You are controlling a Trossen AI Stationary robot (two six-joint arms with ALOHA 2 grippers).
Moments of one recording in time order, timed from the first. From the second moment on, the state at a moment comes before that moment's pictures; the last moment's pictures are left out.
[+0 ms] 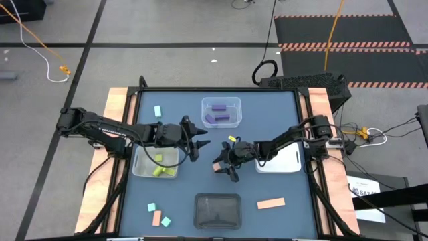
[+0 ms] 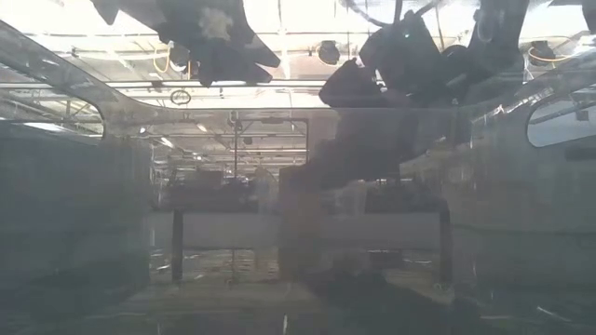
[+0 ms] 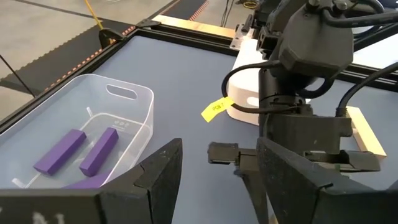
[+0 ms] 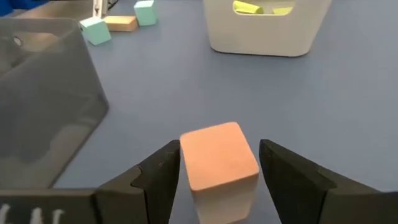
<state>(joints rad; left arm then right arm) -0.07 1.32 0.80 0.12 -0.28 -0.22 0.09 1.92 0.71 0.79 -0.18 0.04</state>
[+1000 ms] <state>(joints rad) -0.07 1.32 0.80 0.10 -0.28 -0.25 -0.01 1.37 0.71 0.48 0.00 -0.20</state>
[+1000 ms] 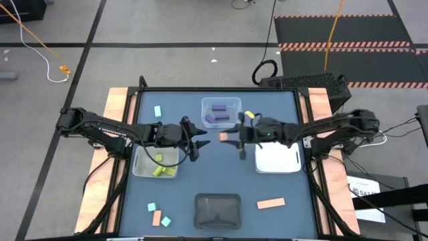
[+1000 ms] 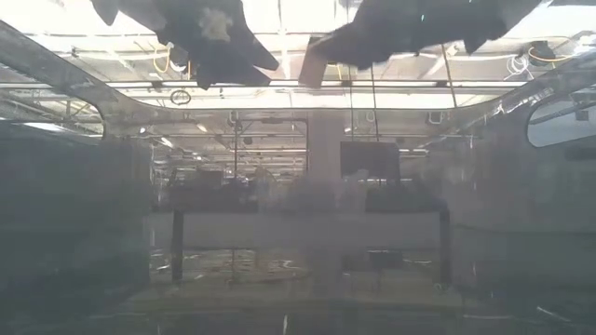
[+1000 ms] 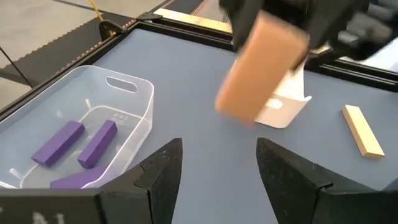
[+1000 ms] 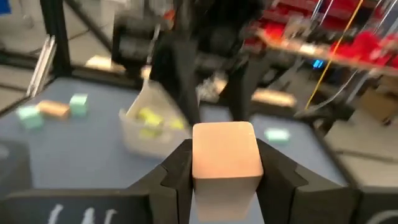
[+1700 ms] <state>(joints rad) -0.07 1.32 0.80 0.13 -0.28 -0.25 0.03 1.06 0.71 -0.39 0.00 0.40</state>
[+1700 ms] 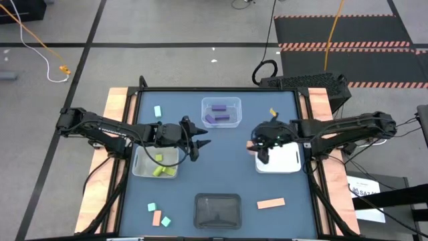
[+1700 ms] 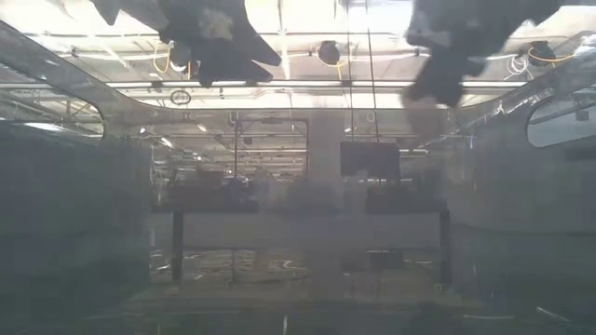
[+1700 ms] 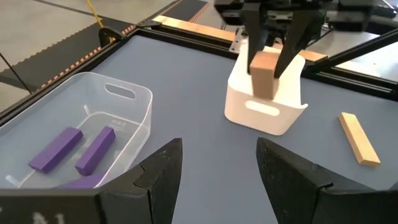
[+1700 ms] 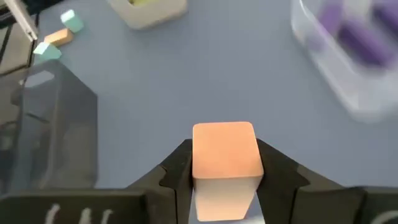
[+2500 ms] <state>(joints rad) -0.07 1.32 0.80 0.11 -0.28 -0.24 0.12 0.94 0.71 -0.88 0.02 0.76</state>
